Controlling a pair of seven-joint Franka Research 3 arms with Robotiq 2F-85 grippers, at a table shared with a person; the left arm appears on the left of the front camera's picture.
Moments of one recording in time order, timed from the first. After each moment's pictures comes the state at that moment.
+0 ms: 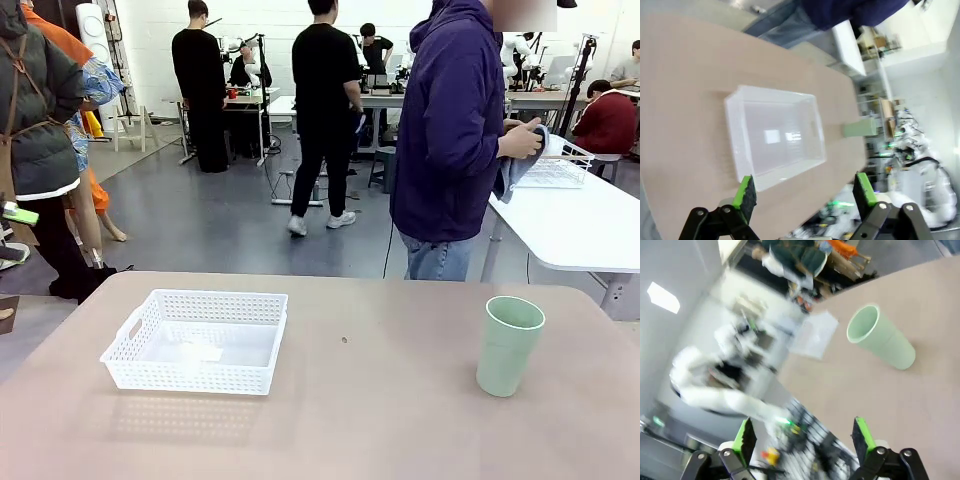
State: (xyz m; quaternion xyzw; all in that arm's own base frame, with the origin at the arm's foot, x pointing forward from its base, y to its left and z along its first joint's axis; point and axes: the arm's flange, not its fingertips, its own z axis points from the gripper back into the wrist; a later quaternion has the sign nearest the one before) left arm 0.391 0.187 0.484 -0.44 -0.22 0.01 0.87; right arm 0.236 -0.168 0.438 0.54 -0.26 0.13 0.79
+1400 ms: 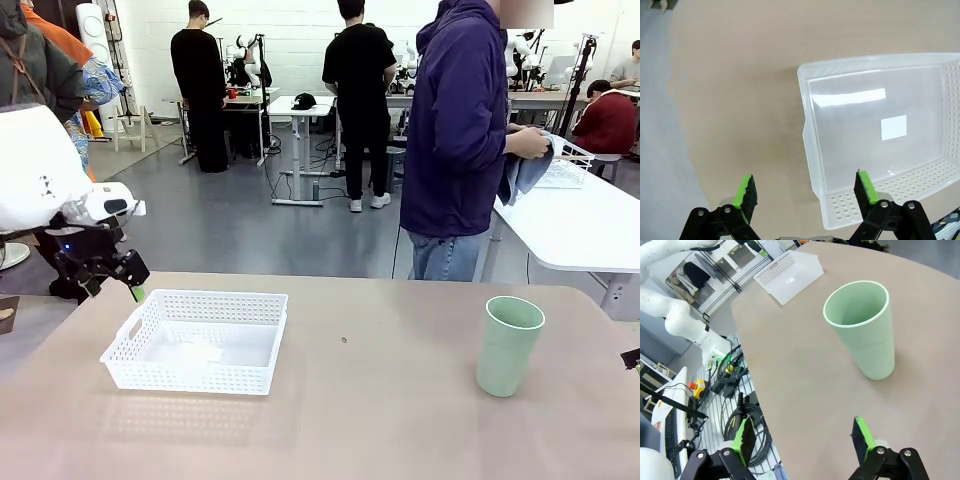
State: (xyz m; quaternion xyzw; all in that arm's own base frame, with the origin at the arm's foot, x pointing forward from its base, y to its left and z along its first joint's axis) left arm 0.472 0.001 0.414 -0.03 -0.09 -0.08 0.99; right arm 0.311 -0.113 0.388 0.41 -0.26 0.35 0.80
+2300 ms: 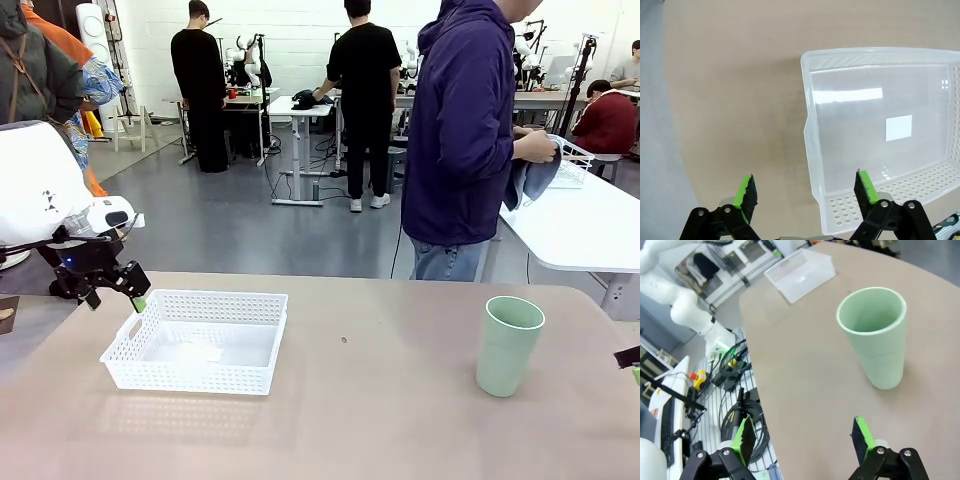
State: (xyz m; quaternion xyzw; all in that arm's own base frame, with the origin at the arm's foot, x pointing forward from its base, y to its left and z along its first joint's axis) left arm 0.469 0.003 0.398 -0.04 -0.08 -0.06 0.99; right arm 0.316 -0.102 0.383 0.42 -0.26 0.40 0.77
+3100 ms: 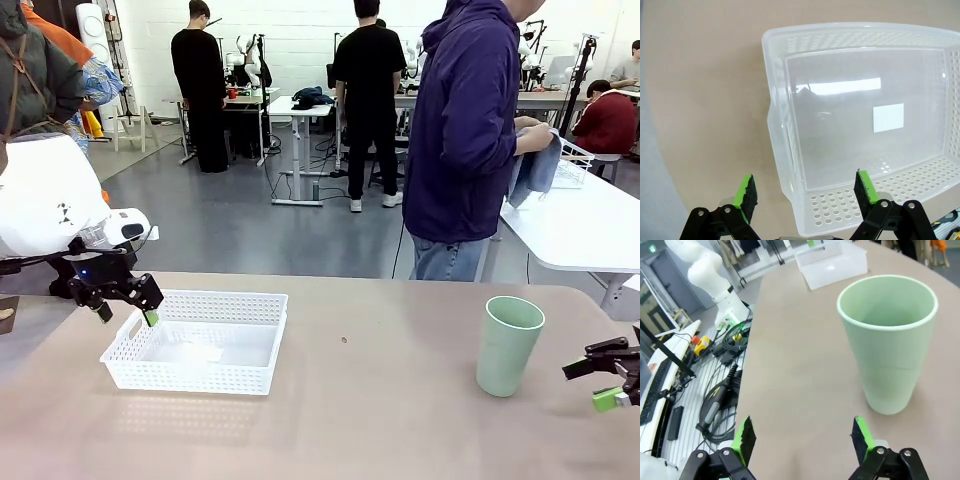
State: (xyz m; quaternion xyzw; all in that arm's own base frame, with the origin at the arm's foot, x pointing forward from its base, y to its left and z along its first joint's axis) left arm 0.456 -0.026 0.384 -0.04 -0.07 -0.06 0.99; right arm 0.371 -0.081 0.308 0.44 -0.27 0.51 0.69
